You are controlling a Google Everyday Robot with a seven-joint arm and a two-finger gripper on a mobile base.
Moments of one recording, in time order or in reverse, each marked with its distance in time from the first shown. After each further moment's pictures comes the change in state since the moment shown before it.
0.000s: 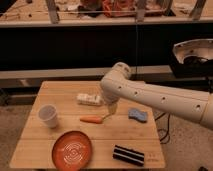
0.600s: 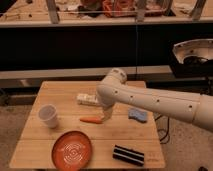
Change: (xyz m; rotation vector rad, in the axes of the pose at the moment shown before) arm -0.022 0.010 0.030 -0.022 -0.048 -0.010
